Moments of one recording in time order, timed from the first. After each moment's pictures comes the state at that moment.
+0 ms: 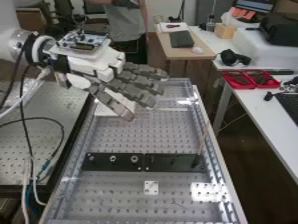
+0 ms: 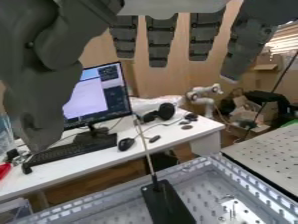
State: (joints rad) arm 1.52 -1.63 -1.90 -2.90 -1.34 -0.57
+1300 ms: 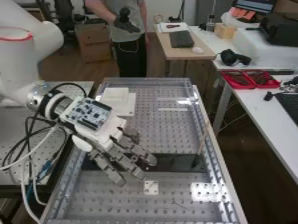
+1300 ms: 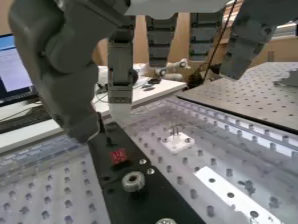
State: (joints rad) arm 1.45 -1.85 -1.98 -2.72 -1.29 -0.50
